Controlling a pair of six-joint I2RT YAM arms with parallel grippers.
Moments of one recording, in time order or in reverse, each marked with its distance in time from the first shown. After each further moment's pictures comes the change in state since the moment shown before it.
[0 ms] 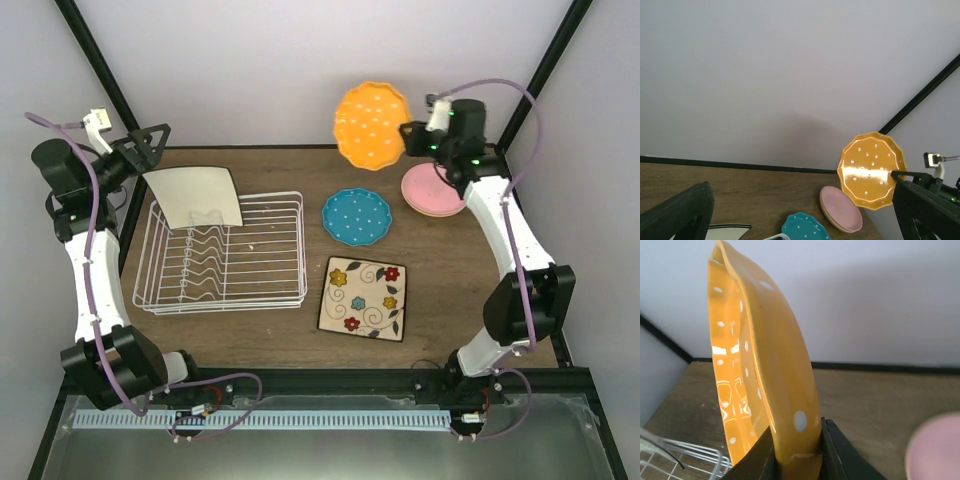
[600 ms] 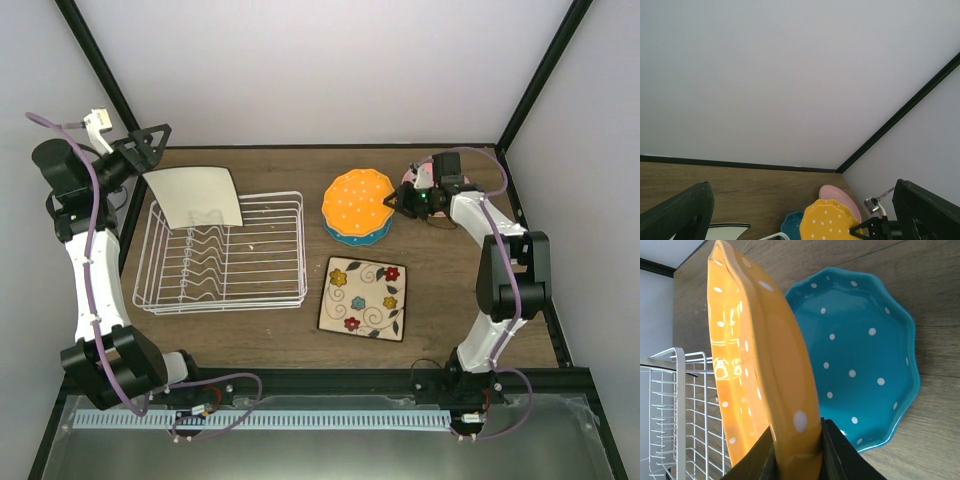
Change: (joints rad) left arm -0.002 0.003 0.000 -0.002 0.003 -0.002; right arm -0.154 0.163 -0.311 -0.121 -0.326 0.233
